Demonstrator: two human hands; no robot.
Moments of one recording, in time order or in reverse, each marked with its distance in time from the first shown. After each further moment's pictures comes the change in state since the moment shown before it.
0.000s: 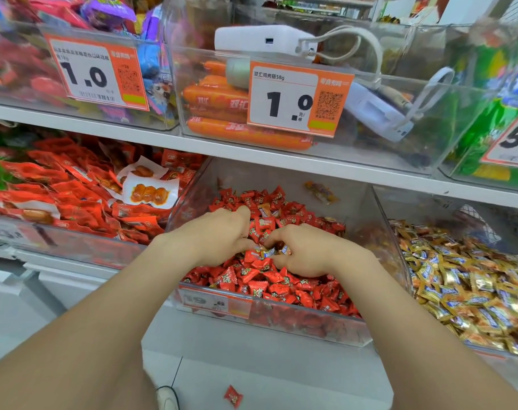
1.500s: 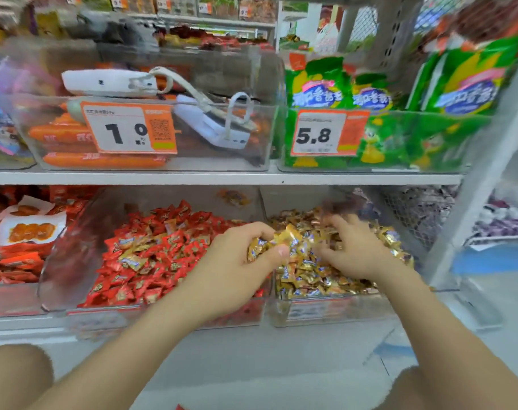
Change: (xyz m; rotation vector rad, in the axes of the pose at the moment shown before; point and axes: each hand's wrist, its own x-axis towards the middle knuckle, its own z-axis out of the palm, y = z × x) left_hand -0.034 0.206 0.029 -0.595 0.231 0.365; right_hand -0.182 0.194 0.008 0.100 0.504 0.505
